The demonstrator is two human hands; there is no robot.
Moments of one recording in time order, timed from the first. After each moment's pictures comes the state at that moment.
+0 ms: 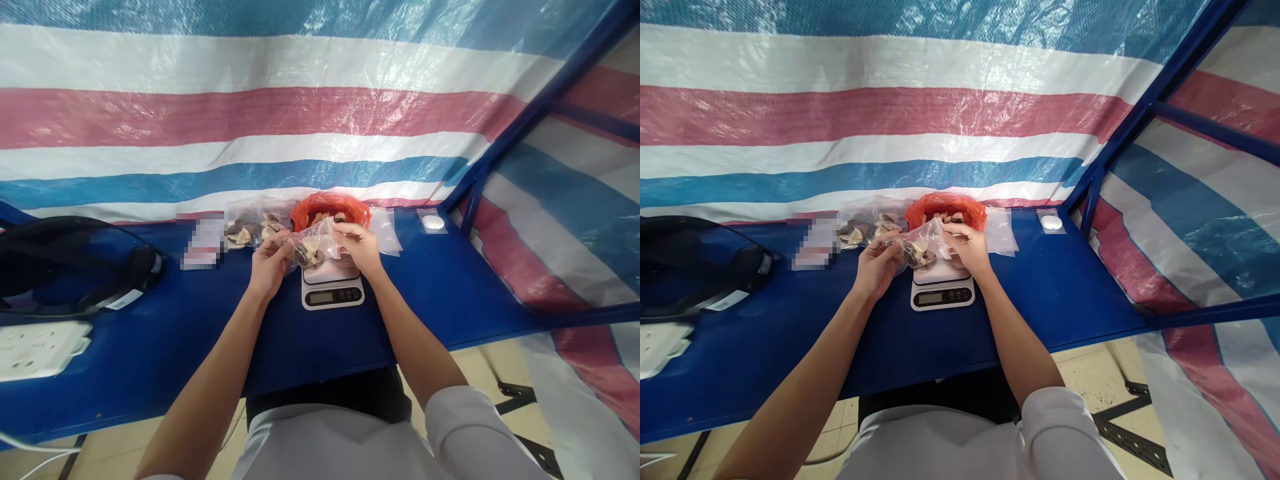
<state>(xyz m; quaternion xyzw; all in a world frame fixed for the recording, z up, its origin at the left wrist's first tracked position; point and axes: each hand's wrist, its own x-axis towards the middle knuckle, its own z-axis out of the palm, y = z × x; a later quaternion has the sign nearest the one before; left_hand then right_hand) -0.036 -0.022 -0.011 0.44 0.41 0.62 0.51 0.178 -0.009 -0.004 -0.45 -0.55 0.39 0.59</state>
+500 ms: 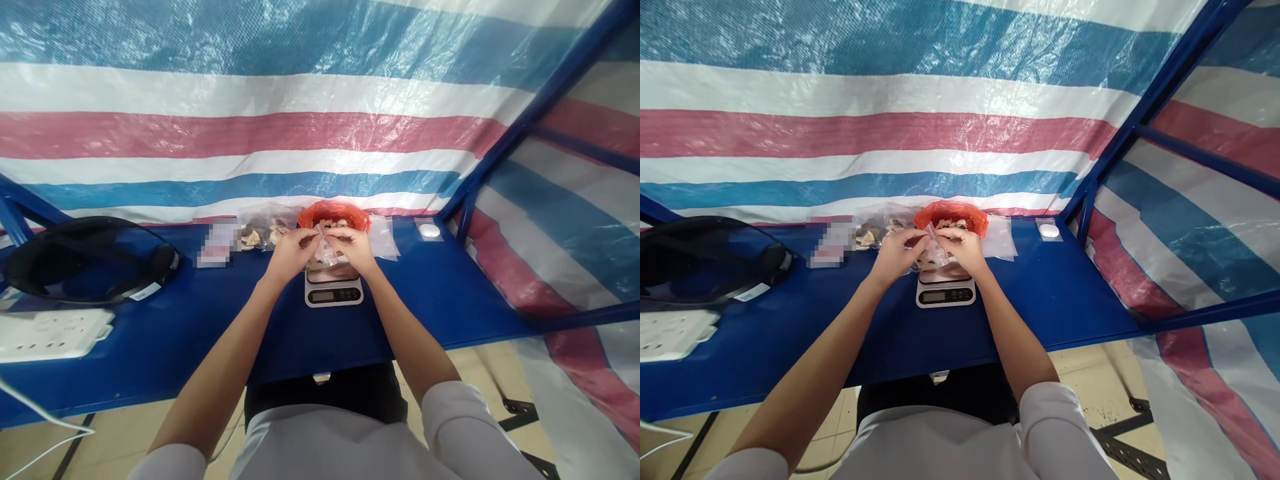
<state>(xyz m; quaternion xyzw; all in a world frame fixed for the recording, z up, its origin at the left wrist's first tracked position) -0.014 -0.028 0.048 0.75 0.46 0.44 0.18 0.167 -0.011 0.012 -0.42 -0.58 0.44 0.54</state>
